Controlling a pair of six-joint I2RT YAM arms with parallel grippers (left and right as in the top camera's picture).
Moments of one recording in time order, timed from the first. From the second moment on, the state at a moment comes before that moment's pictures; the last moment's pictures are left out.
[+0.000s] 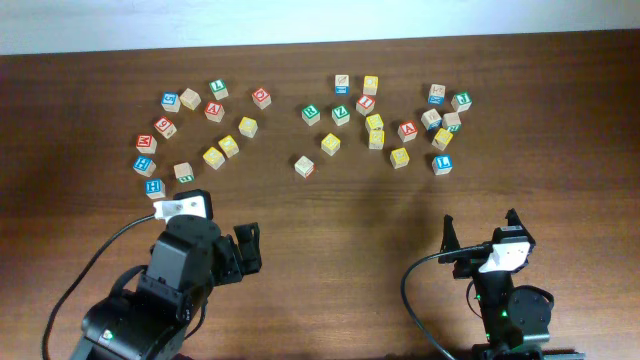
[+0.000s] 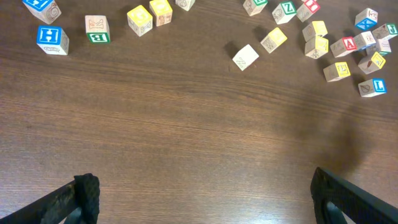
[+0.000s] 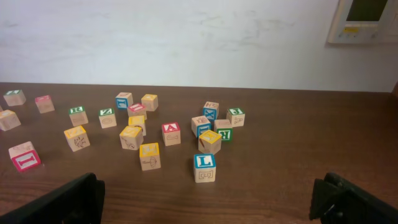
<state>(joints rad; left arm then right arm) -0.48 0.82 1.01 -1.05 -0.20 -0.59 0.01 0.02 0.01 -0.07 -0.02 0.00</state>
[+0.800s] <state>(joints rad) 0.09 0.84 1.01 -0.92 -0.25 -0.66 0.01 0.02 0.01 -0.07 -0.02 0.00</state>
